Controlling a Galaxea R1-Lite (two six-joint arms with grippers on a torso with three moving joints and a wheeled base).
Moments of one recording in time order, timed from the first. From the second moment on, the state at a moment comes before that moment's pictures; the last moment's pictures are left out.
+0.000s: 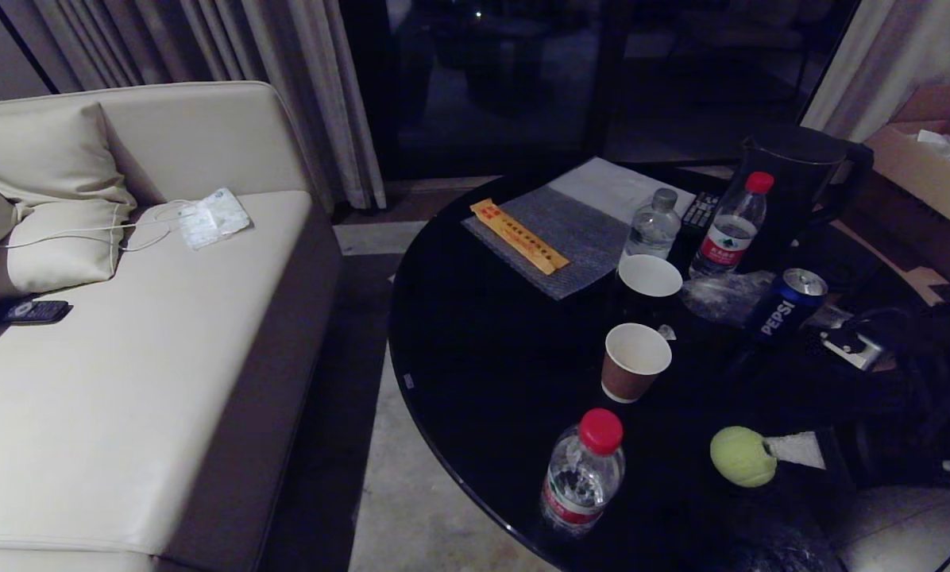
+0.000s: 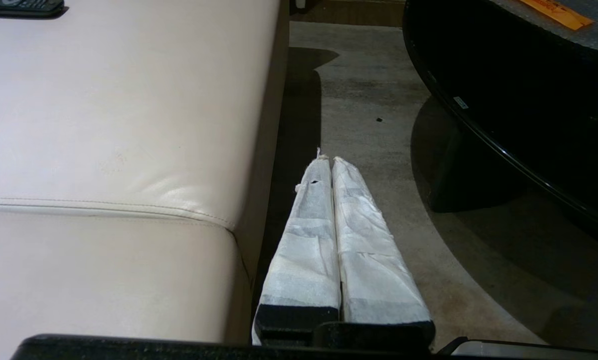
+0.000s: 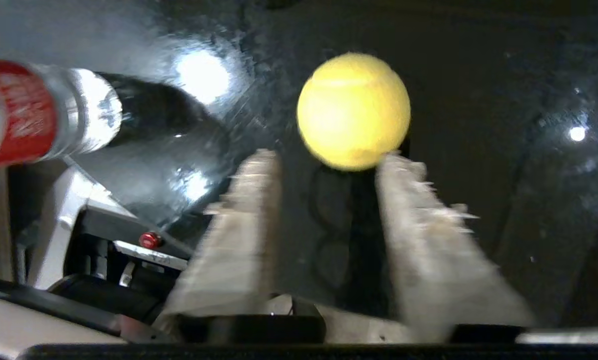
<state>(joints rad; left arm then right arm) -0.01 0.00 0.00 0.00 0.05 -0.04 0.14 1.41 -0.65 0.05 0.15 -0.01</state>
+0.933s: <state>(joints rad) -0.01 0.00 0.00 0.00 0.05 -0.04 0.15 1.67 -0.74 0.10 0.09 -0.02</state>
